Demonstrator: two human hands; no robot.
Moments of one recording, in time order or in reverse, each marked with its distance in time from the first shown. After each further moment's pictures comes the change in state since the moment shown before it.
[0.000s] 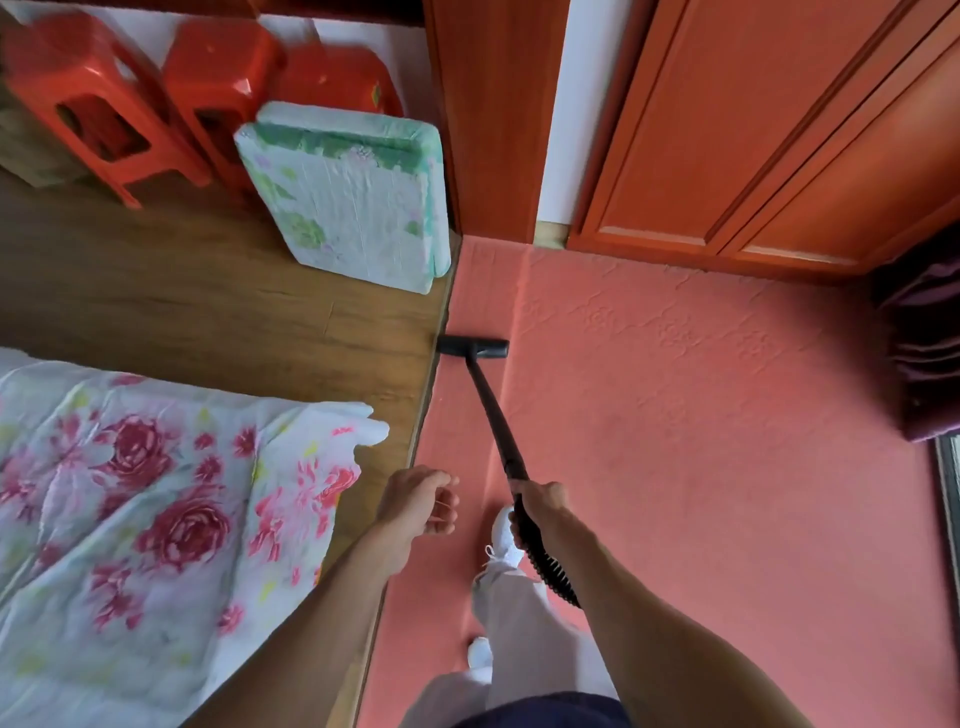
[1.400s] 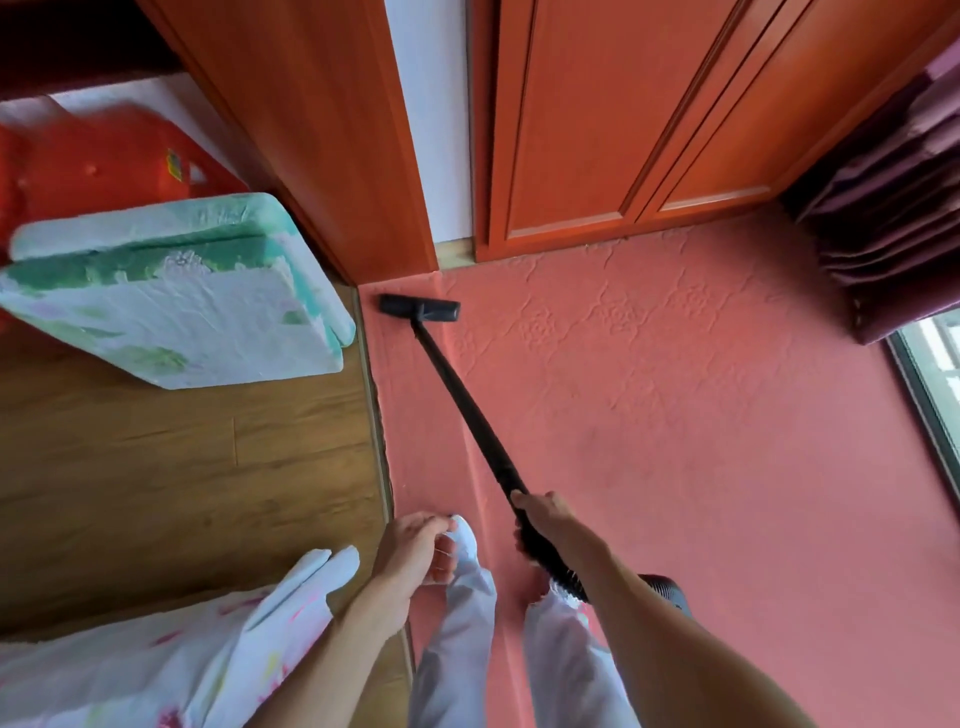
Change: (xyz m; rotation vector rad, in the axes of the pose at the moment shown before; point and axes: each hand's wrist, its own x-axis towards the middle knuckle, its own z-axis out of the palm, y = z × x) left_hand 0.225 0.130 0.064 0.330 -0.138 -0.107; right_hand 0.147 -0.161 -0.012 0.157 0.062 0.122
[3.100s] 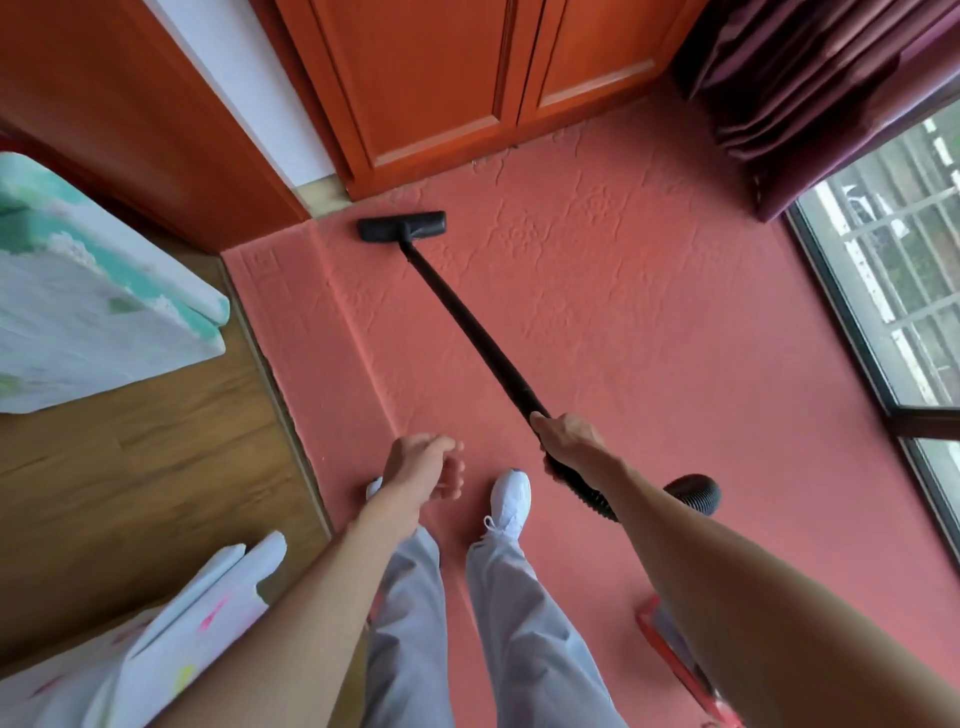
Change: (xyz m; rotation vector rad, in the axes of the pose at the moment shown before) left_hand 0.006 0.010 0.183 0.172 -0.167 0.052; right_hand 0.045 0.050 -0.182 -0.184 0.211 -0.038
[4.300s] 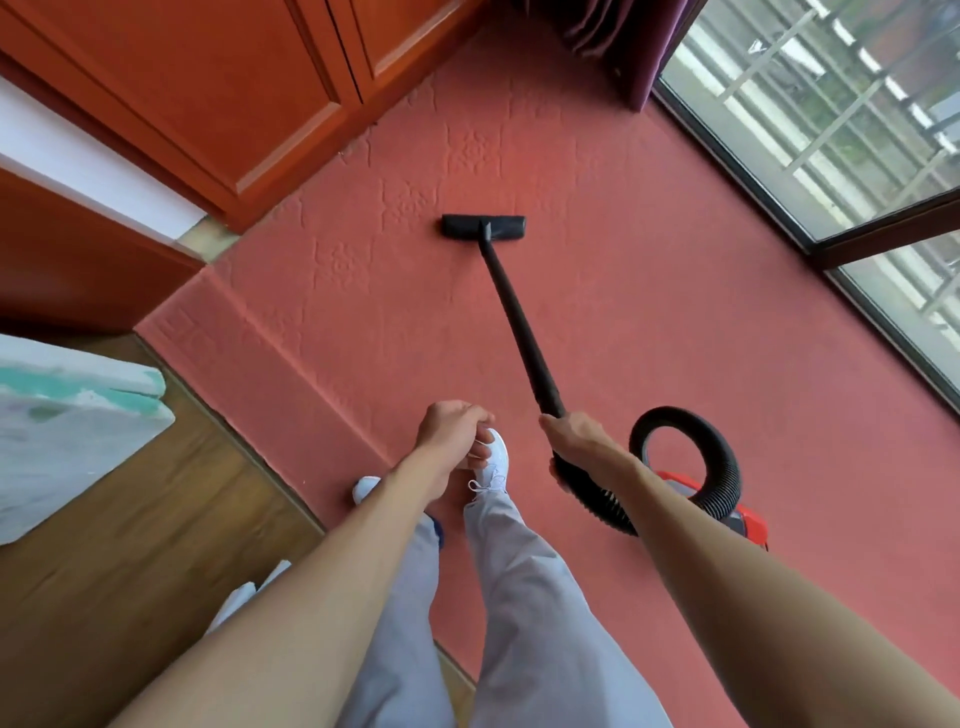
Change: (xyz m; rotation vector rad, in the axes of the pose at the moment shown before) left_hand -0.050 -0.016 0.136 0.405 -0.237 0.051; right_hand -0.074 0.127 -0.067 0.312 -0.008 0.163
